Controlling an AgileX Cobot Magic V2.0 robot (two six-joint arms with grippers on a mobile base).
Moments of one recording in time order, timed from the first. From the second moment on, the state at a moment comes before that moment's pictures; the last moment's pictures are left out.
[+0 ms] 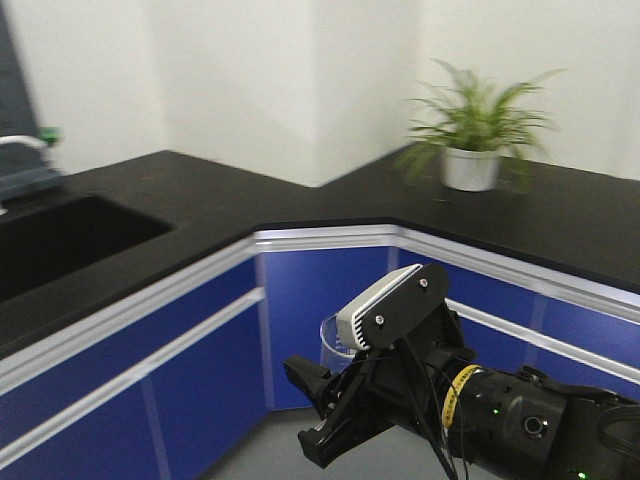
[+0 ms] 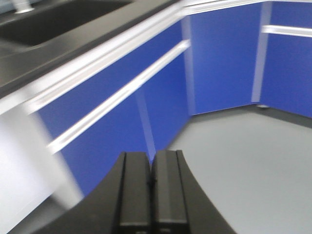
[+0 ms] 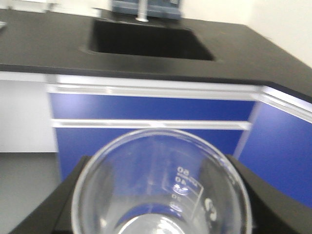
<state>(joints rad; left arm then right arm) -0.01 -0.02 0.03 0.06 0.37 0.02 0.59 1.43 -0.93 -0.65 -0.21 0.50</state>
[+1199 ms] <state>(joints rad) -0.01 -0.02 0.03 0.06 0.37 0.02 0.59 1.43 -0.93 -0.65 -0.21 0.50</state>
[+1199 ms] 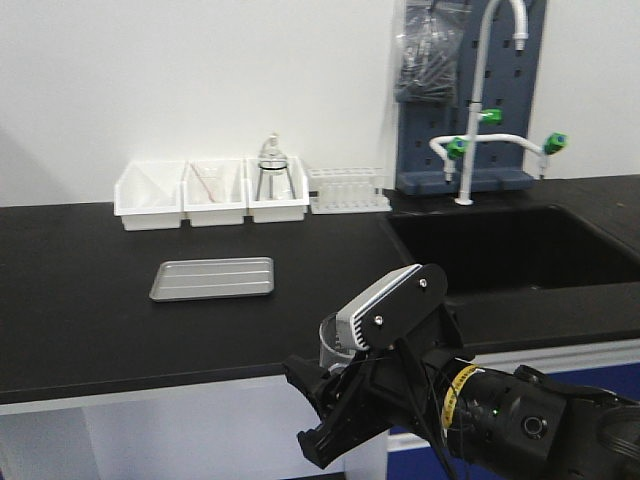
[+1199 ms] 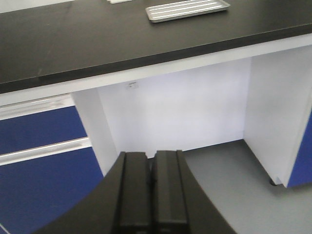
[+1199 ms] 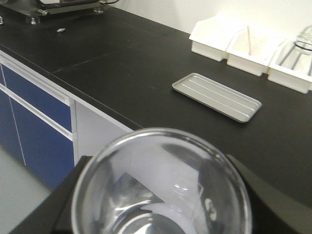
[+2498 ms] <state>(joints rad) -0.01 -0.02 0.03 0.06 0.37 0.02 0.59 1.43 -0.93 -0.65 -0.21 0.50</state>
